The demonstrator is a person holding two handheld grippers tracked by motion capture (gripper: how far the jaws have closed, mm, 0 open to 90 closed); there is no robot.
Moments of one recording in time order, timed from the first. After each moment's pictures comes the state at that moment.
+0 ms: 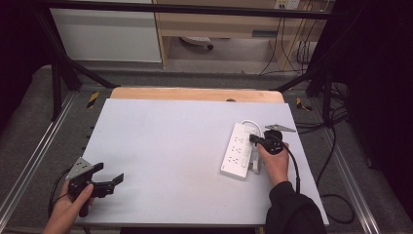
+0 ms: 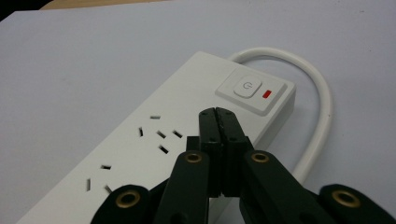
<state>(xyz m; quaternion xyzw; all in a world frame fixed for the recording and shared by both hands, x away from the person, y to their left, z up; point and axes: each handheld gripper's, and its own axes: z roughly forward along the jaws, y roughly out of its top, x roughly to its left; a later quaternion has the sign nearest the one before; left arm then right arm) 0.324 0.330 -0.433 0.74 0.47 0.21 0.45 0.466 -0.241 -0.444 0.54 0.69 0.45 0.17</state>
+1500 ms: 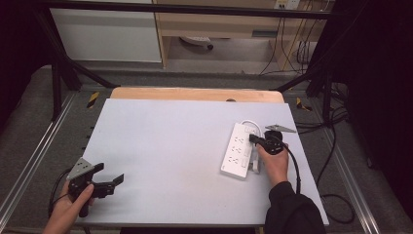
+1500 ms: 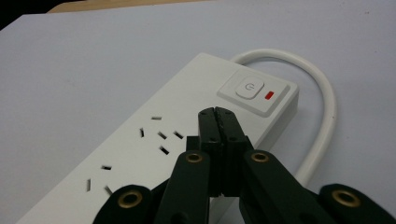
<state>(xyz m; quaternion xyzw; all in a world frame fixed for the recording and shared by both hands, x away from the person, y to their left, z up) 0.324 0.329 -0.434 0.74 0.46 0.21 0.44 0.467 -0.243 -0.447 0.53 0.69 0.46 0.17</state>
